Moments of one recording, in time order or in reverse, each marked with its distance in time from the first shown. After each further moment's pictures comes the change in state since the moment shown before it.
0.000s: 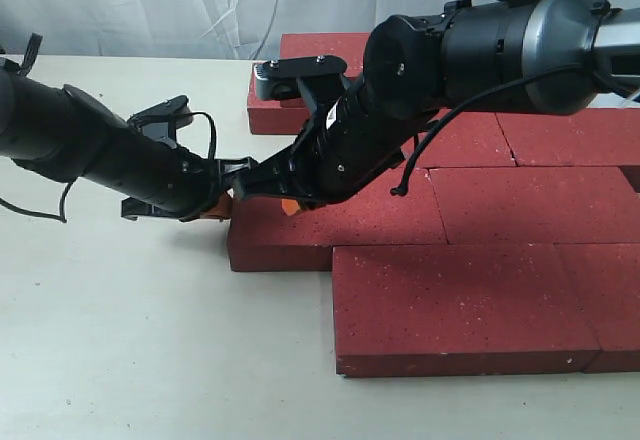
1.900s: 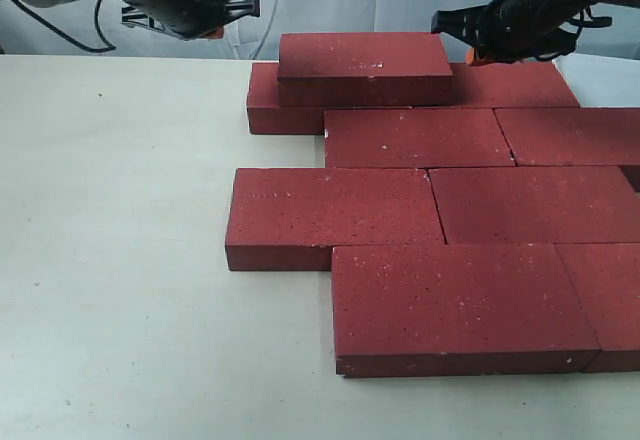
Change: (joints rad) left arm 0.066 0.274 -0.875 1.107 0.126 -0.838; right arm -0.566 0.269 -0.399 -0.213 -0.068 0.136
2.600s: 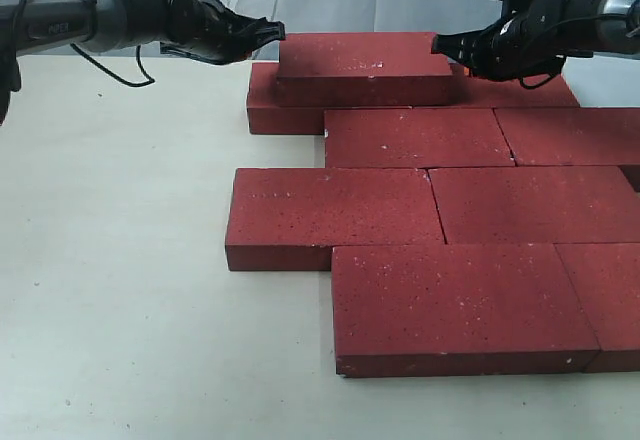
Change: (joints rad) left arm -0.036 0.155 -0.056 -0.049 -0.188 -0.021; right arm -0.025 0.142 -0.002 0.002 -0.249 0.002
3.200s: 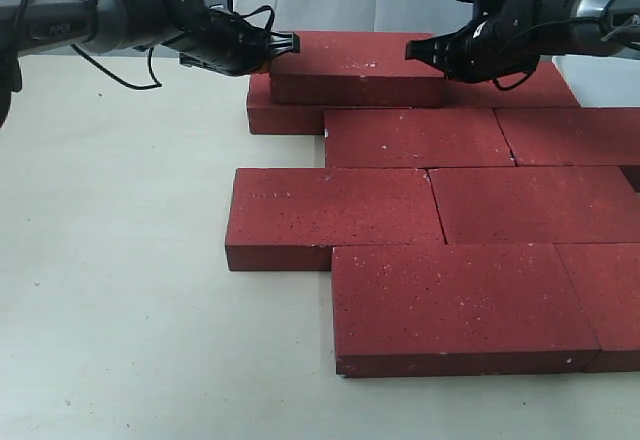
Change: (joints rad) left arm 0.000 0.002 0.000 -0.448 0.110 0.458; right arm 0.068 0.000 -0.002 -0.007 -0.006 -0.013
